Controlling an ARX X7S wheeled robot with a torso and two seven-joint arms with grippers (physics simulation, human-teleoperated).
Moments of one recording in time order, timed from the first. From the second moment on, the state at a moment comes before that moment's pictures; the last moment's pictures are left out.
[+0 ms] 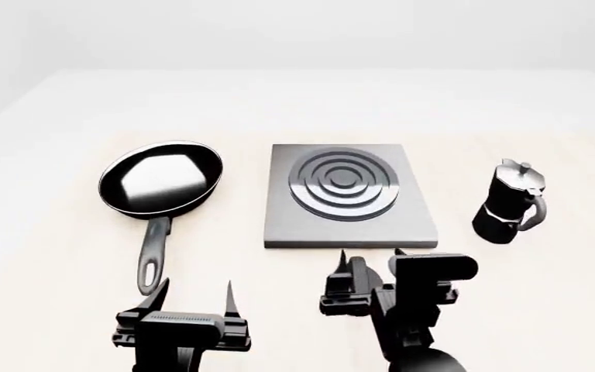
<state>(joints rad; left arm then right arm) 0.00 -0.18 0.22 0.00 -0.14 0.05 -0.18 0.19 0.15 -0.24 -0.27 0.30 0.51 0.24</state>
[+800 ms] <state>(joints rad) -0.01 -0.19 0.24 -0.03 -0.15 0.07 -0.19 0.29 0.12 -0.18 -0.25 0.48 0.90 0.36</state>
